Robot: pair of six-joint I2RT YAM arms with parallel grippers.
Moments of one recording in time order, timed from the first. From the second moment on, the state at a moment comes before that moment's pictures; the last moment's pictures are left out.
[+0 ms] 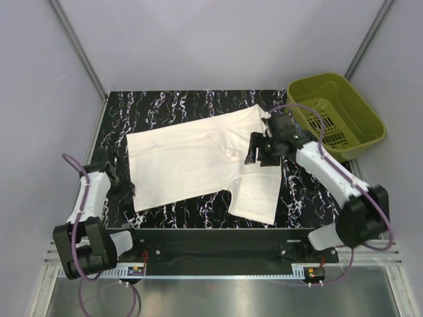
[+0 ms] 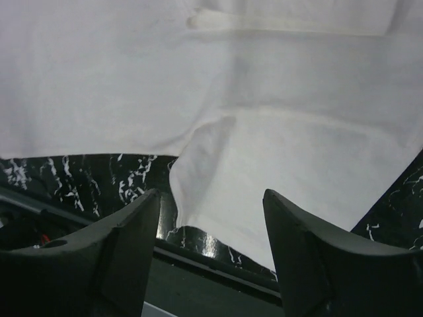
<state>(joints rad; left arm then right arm) 0.20 1.16 0.79 -0.95 -0.07 -0.82 0.42 1.58 1.25 -0.74 -0.17 0.47</state>
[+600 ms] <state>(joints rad) 0.28 1.24 0.61 -0.91 -0.05 -0.86 0.42 1.24 0.87 -0.72 -0.27 0.52</state>
